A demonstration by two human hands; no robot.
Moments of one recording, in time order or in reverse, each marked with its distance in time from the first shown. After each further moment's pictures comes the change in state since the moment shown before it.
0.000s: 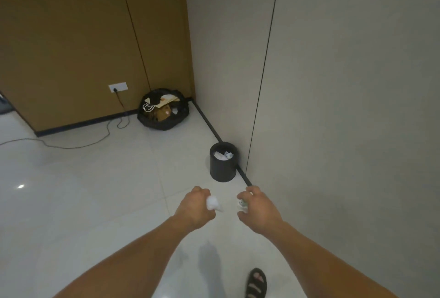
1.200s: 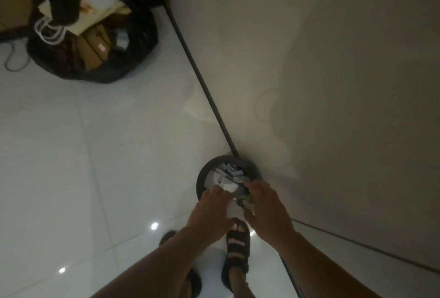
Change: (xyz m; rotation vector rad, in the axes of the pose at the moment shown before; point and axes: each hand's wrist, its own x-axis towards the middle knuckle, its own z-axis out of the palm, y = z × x) left_hand 0.783 -0.143 0.179 -0.156 -0.312 0.026; right_hand 0.761 0.214 0.160 0.031 -0.239 0.158
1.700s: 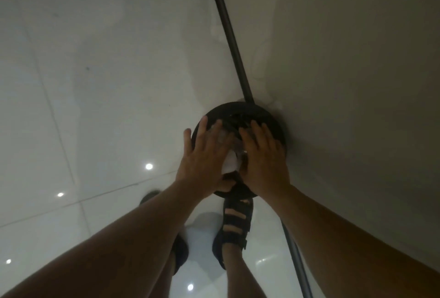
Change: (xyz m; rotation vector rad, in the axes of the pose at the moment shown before) left_hand 0.112 -0.139 0.132 0.503 0.119 0.095; right_hand 0.125 0.072 0.155 -0.296 0.039 -0.144
